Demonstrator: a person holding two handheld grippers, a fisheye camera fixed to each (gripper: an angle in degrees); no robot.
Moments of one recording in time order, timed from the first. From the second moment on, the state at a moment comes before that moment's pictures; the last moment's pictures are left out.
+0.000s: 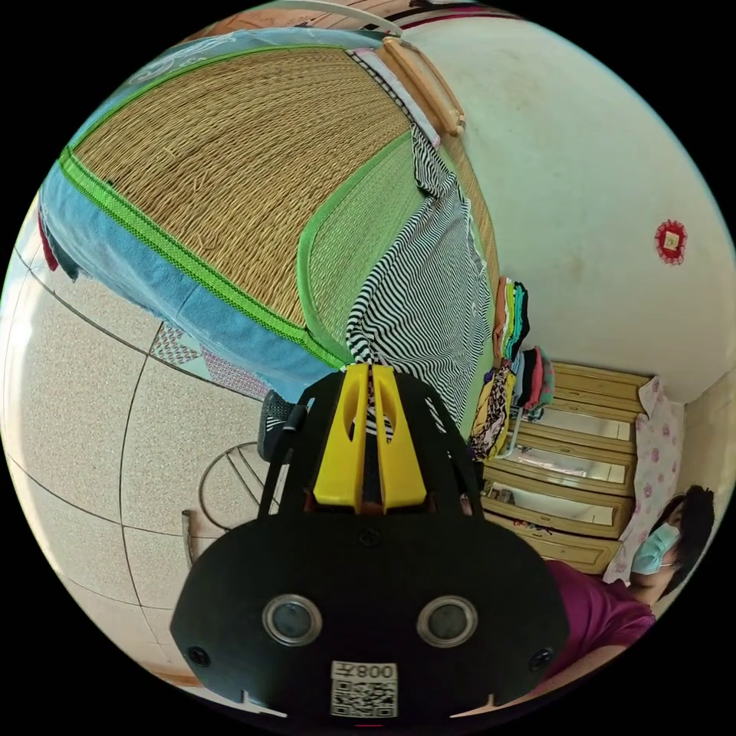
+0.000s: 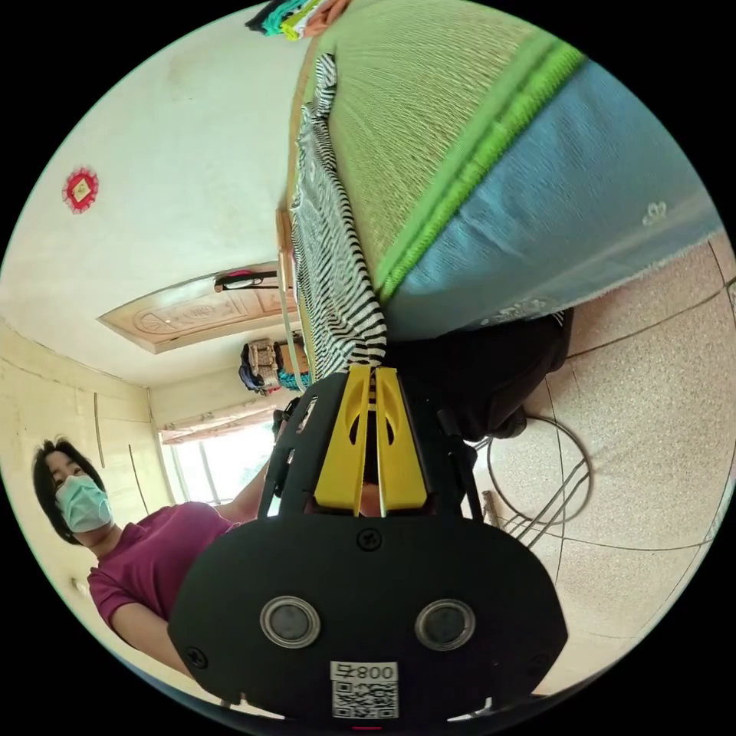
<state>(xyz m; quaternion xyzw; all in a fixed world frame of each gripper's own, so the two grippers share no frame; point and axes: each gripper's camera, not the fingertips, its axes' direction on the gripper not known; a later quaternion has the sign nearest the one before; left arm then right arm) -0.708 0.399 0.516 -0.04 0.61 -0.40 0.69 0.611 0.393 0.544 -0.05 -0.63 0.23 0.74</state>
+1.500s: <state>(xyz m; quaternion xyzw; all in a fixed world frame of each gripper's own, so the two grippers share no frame) -0.671 -0.128 0.543 0.01 0.47 -0.24 0.85 0.476 -0.070 0.489 -0.02 -0.21 0.05 0.98</state>
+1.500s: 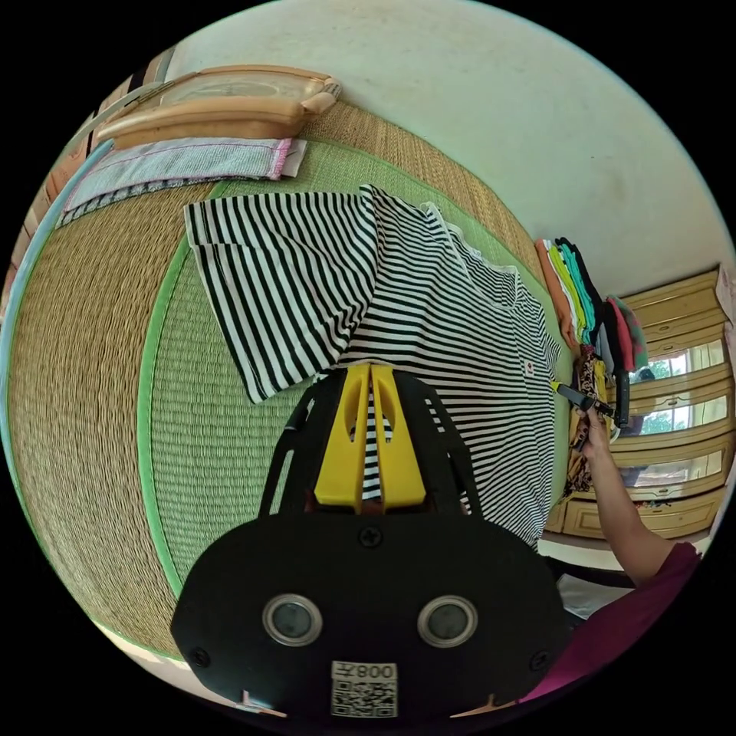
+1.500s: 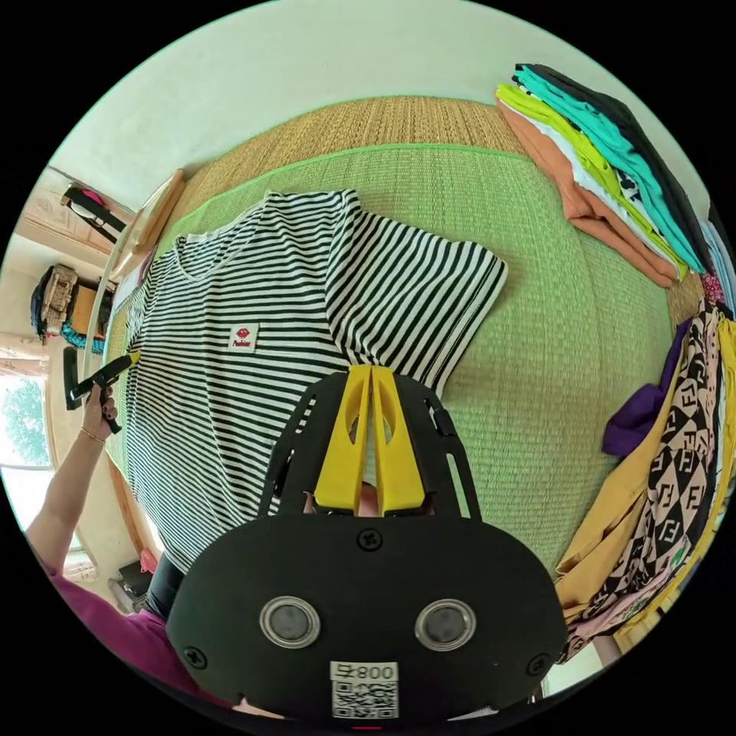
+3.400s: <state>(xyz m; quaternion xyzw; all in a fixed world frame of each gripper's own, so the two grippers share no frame) -0.161 -0.717 0.355 0.14 0.53 0.19 0.82 0.522 0.008 0.485 0.12 -0.24 0.21 0.94</state>
